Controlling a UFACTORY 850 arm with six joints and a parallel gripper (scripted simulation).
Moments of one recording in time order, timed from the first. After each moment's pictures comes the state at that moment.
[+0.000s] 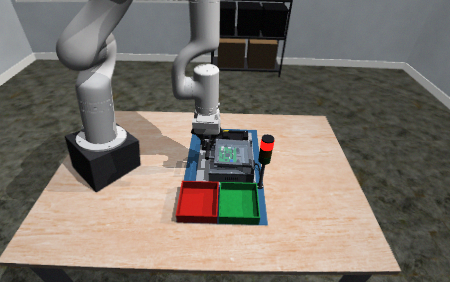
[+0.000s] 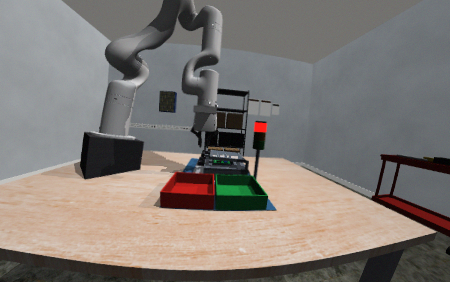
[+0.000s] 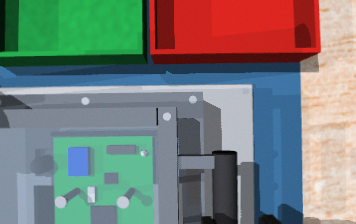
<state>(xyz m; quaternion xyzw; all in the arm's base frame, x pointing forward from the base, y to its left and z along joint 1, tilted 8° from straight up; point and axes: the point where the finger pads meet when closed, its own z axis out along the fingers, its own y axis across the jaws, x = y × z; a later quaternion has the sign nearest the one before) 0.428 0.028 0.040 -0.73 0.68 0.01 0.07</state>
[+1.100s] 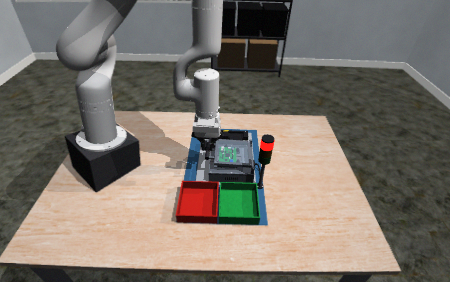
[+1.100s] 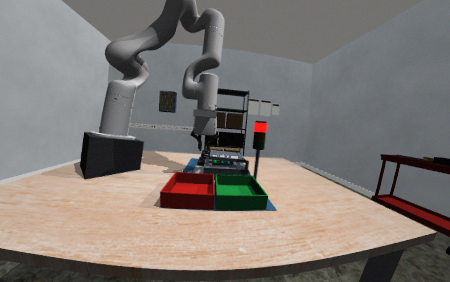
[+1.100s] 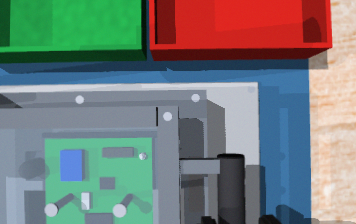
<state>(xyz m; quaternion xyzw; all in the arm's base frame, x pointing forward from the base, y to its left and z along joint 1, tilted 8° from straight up) 0.430 0.029 0.025 -0.73 0.68 0.01 0.07</state>
